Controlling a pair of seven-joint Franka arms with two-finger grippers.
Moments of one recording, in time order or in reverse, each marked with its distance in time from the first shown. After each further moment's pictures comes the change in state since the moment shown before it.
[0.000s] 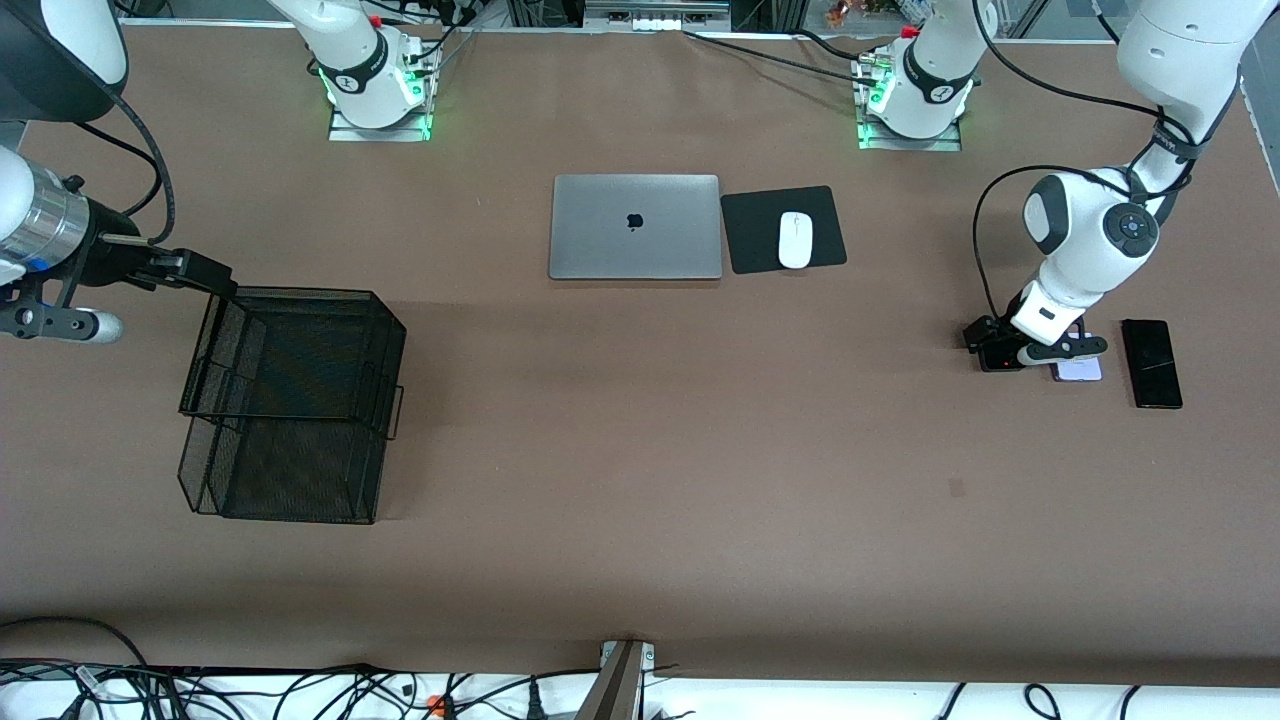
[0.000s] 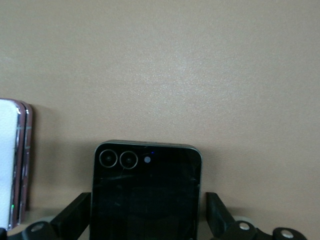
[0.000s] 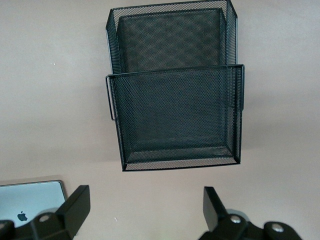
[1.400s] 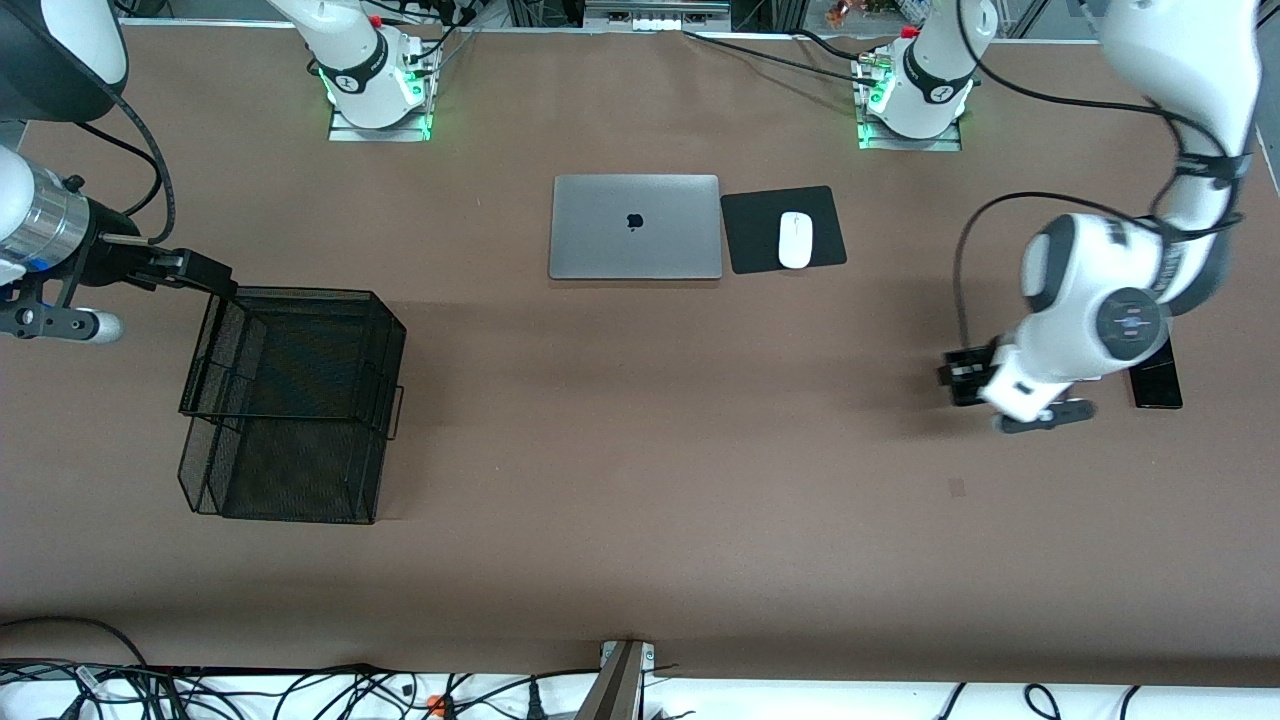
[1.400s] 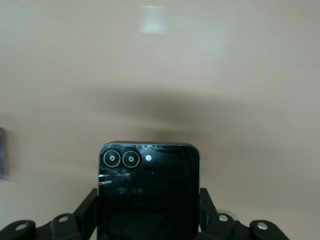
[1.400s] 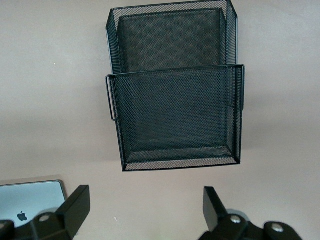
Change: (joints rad) left arm -0.339 0.033 -0.028 0.593 -0.001 -0.818 -0.421; right arm 0.000 0.000 0.000 0.000 0.000 0.000 -0.001
